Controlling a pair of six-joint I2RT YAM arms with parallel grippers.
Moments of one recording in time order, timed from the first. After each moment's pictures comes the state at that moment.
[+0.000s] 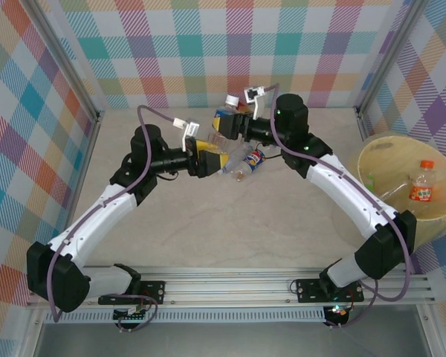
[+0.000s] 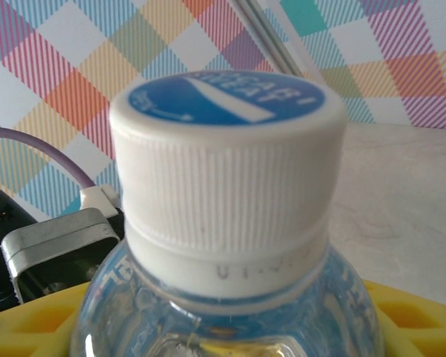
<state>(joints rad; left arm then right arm) -0.46 1.24 1.07 0.01 0.81 -0.47 0.58 1.47 1.45 -0.11 -0.54 0.55</state>
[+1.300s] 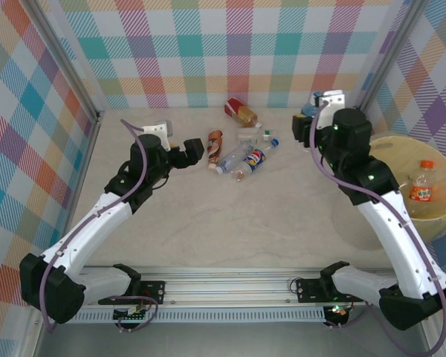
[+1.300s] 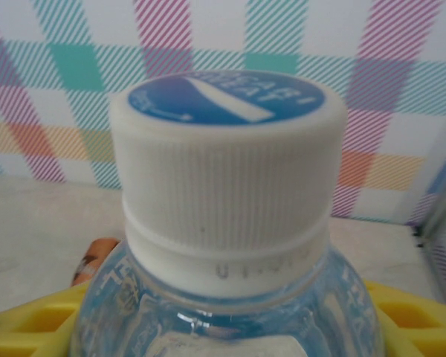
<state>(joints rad) -0.46 1.17 1.01 -0.19 -0.01 -0.52 0.41 1.08 1.42 -0.57 0.28 0.03</state>
